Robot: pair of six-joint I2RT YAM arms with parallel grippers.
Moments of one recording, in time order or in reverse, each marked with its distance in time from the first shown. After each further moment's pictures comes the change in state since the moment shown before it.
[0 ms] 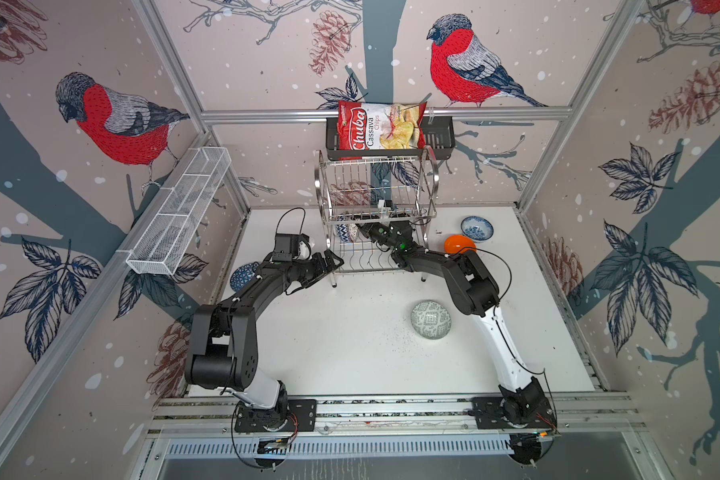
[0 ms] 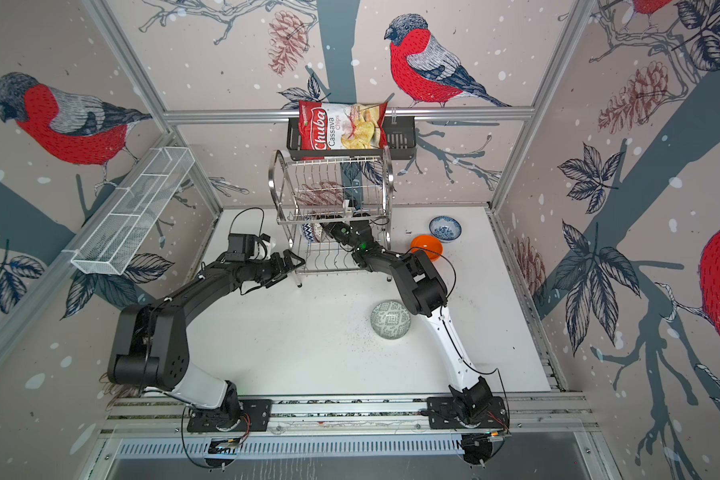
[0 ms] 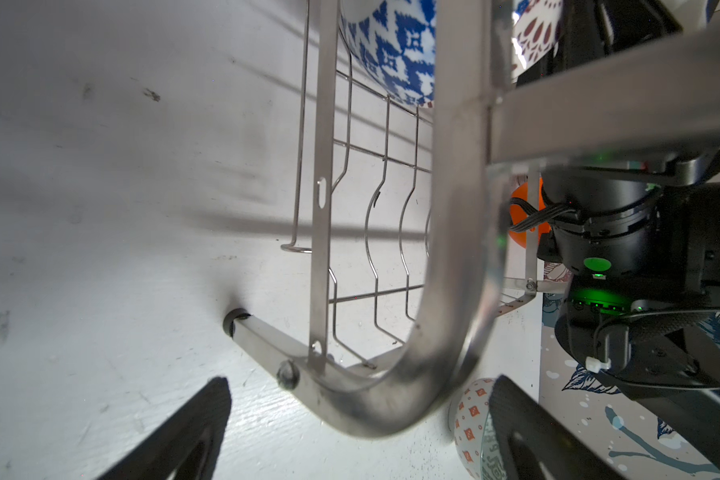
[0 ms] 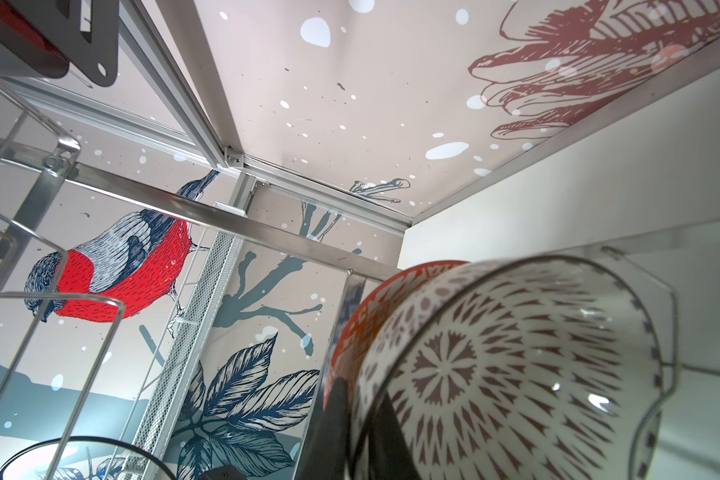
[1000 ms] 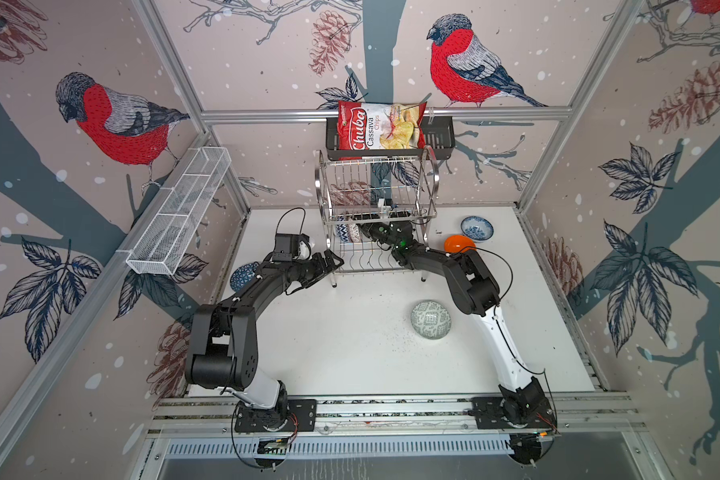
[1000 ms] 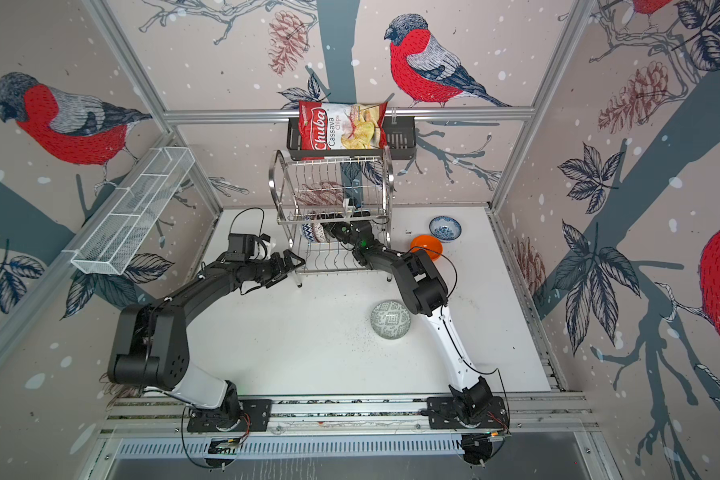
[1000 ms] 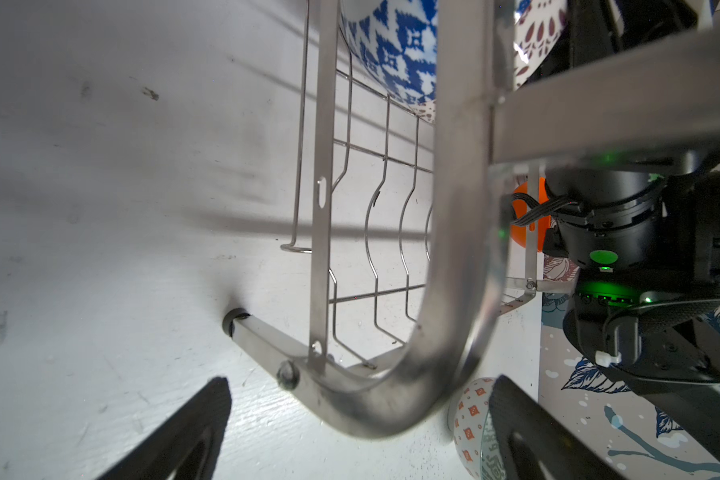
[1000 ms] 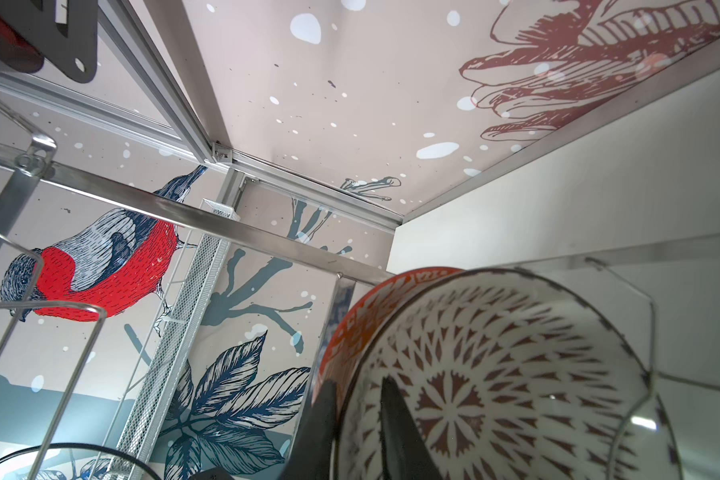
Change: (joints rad) left arm 0.000 0.000 0.000 0.000 0.001 0.000; right arm -0.007 0.000 0.024 -0.053 -0.010 -0.027
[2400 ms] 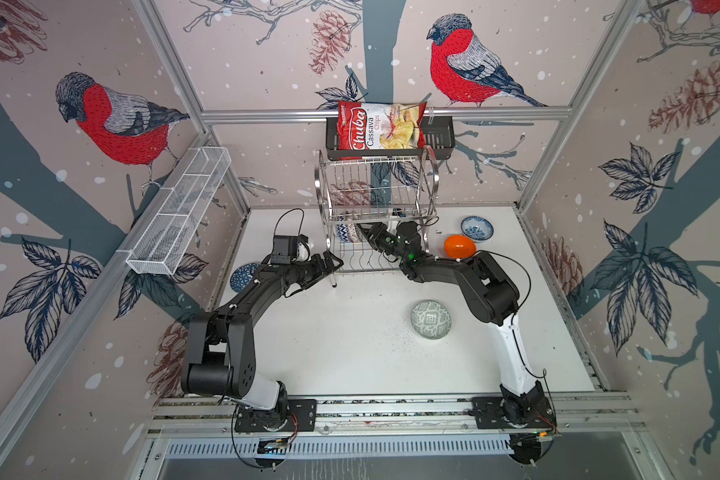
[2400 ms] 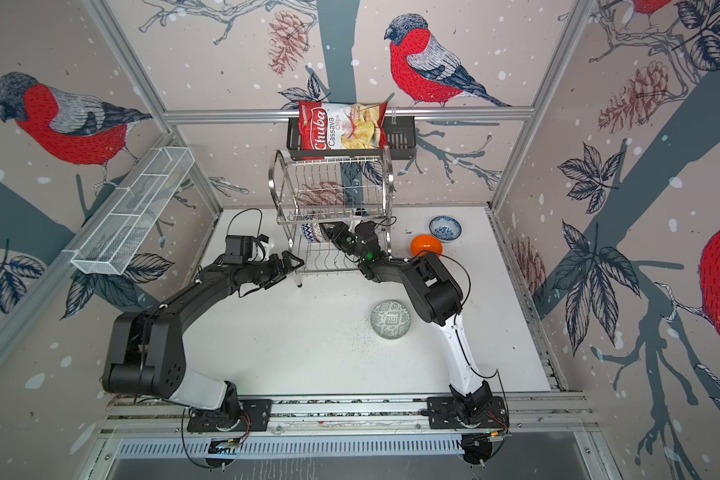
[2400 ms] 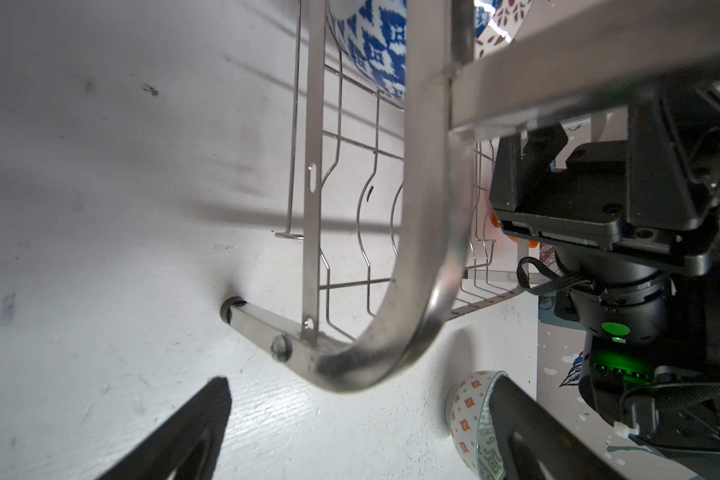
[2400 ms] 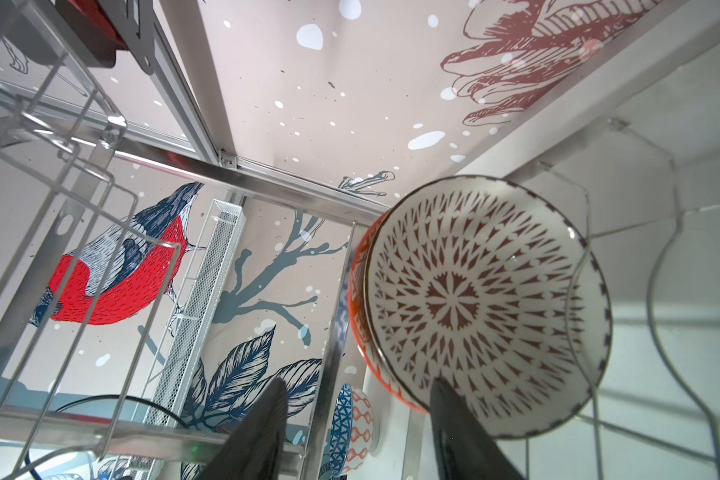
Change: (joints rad) left arm 0.000 -0.049 -0.029 0.001 0.000 -0.001; right arm 0.043 -0.239 -0.377 0.109 0.094 0.032
